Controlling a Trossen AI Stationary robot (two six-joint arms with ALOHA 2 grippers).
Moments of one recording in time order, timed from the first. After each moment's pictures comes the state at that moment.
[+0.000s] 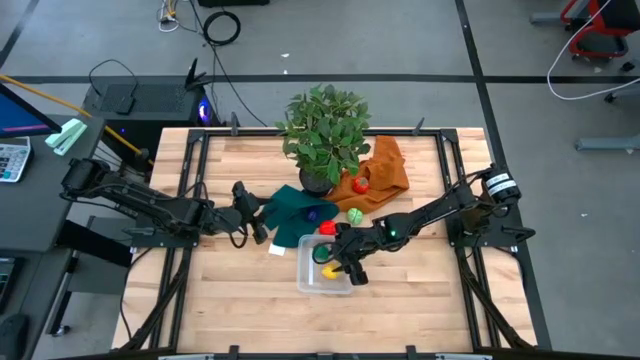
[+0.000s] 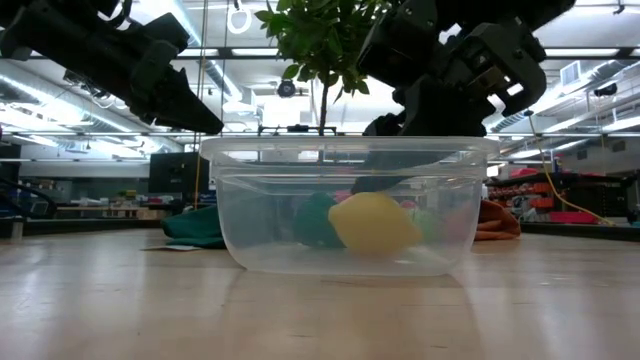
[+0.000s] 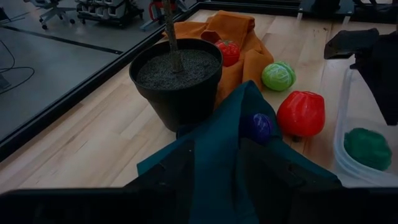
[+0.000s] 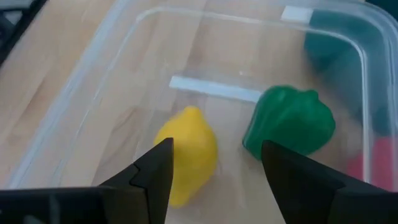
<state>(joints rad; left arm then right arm) -0.25 1.04 0.40 0.13 -0.71 -0.30 0.24 1.74 0.94 0.03 -0.08 0.05</state>
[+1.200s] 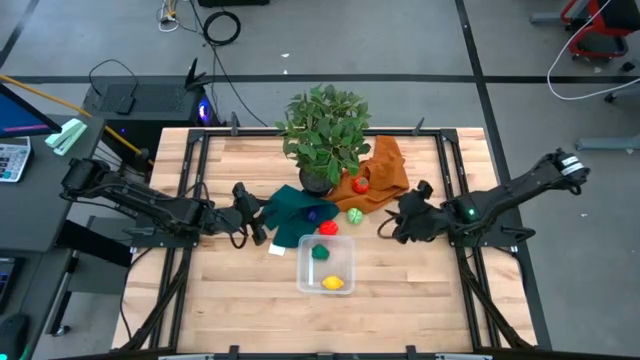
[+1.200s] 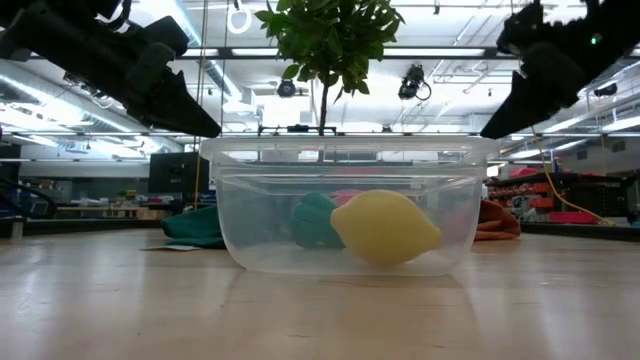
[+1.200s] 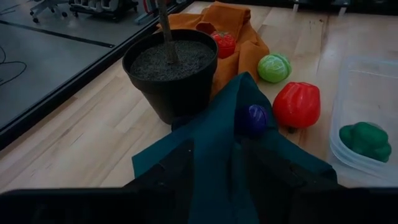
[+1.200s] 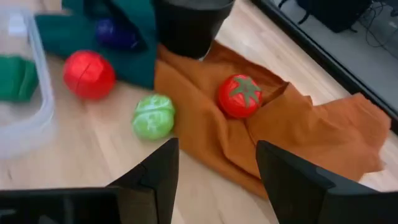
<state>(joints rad) -0.25 1.04 0.40 0.11 -0.68 -0.31 0.34 0.94 0.57 -0.54 0.72 0.57</state>
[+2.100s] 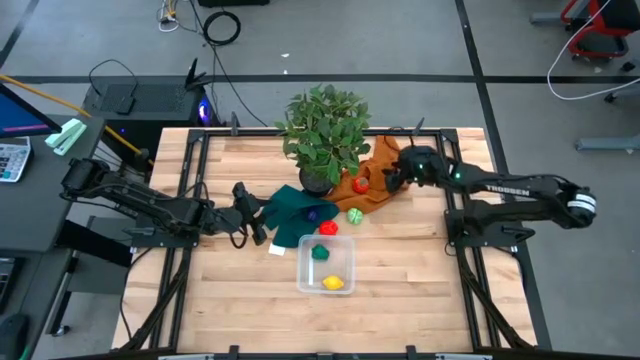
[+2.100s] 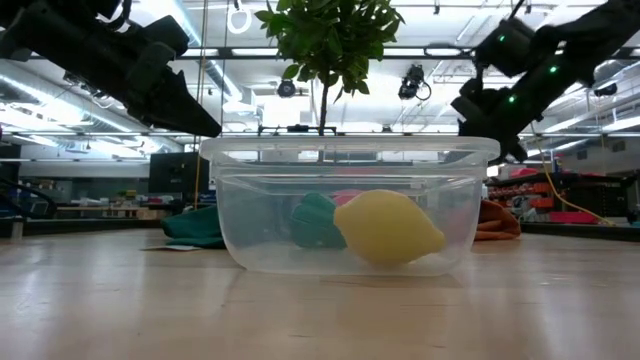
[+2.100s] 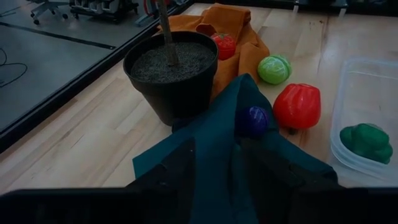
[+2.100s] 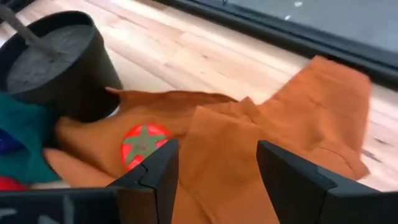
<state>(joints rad) -0.24 1.04 0.40 0.11 -0.68 -0.30 -0.49 0.97 0.47 -0.15 0.14 0.39</state>
